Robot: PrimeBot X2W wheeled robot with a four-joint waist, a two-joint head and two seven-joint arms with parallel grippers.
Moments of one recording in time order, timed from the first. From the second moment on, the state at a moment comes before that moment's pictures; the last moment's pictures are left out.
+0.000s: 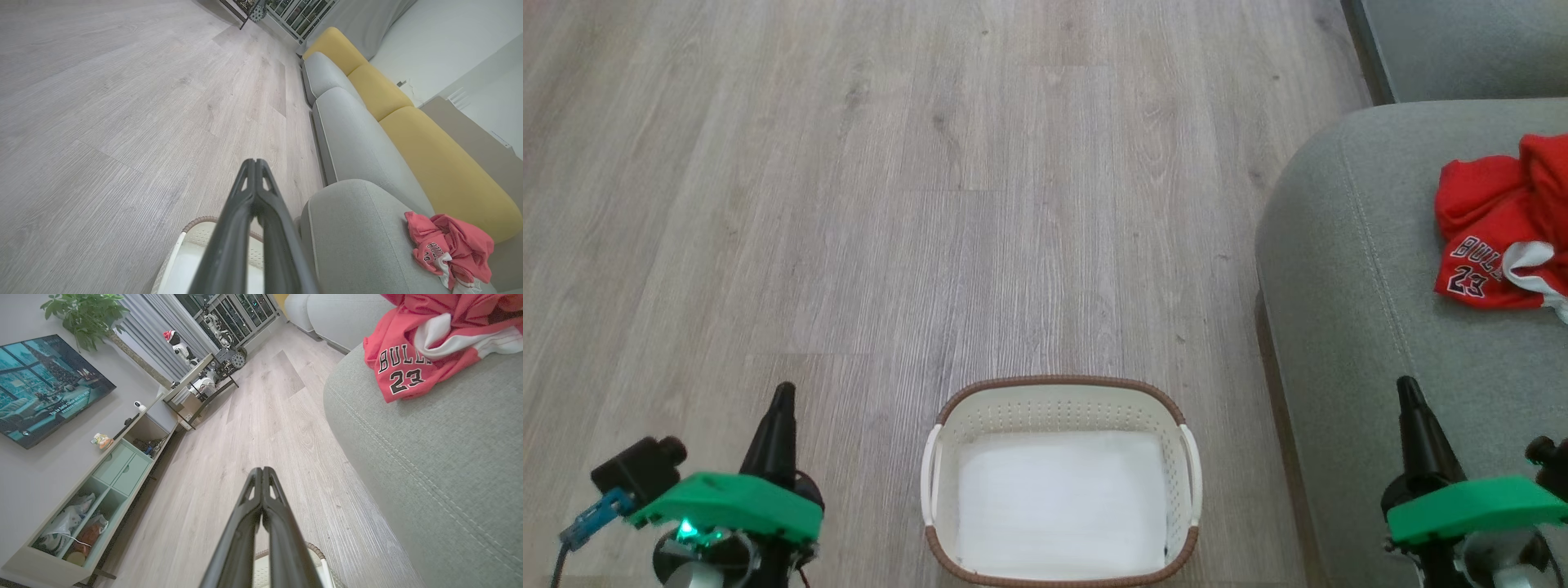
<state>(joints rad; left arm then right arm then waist) -0.01 0.19 -0.19 0.22 -0.89 0.00 -0.12 0.07 -0.13 -0.03 0.17 0.81 0.13 -0.13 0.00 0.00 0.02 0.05</state>
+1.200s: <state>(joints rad) -0.02 0.13 -0.08 0.24 -1.20 -0.05 -0.02 0.02 -0.10 -0.07 0.22 1.16 0.13 -0.03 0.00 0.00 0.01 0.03</state>
